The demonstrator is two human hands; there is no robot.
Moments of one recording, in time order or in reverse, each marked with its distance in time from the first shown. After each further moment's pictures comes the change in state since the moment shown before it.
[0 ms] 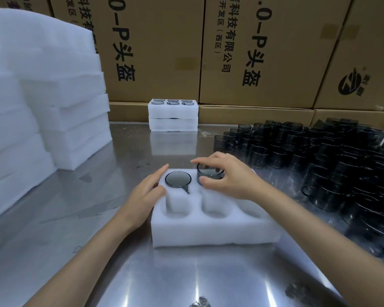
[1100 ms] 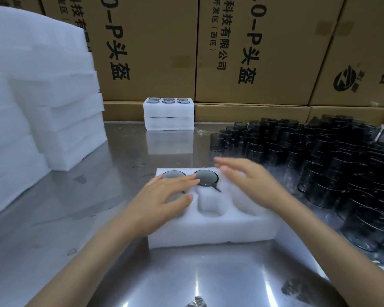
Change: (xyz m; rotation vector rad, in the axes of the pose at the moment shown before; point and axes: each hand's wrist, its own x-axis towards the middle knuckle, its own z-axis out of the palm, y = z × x) left_hand -0.014 0.043 0.015 0.519 -0.250 0.313; right_hand -0.036 0.018 -0.015 0.113 0.132 0.092
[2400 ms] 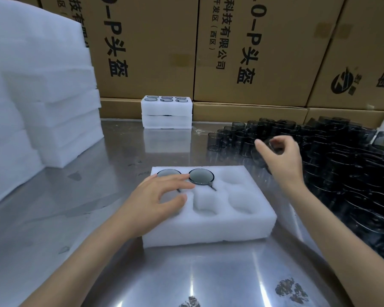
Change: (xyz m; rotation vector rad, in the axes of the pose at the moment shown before) left_hand -0.004 -0.003 0.005 -0.125 0.126 -0.012; right_hand 0.020 0.054 -0.029 0.208 0.660 0.268
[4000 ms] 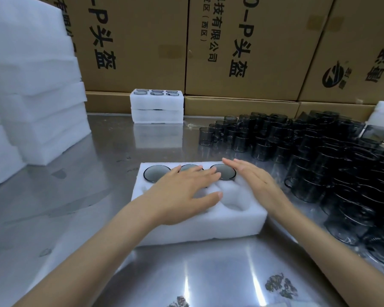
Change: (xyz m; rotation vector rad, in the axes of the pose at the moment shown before) left_hand 0.043 0.034 0.031 0.347 -0.314 0.096; right_hand -0.050 -0.003 -0.007 -0.020 -0.597 -0.135
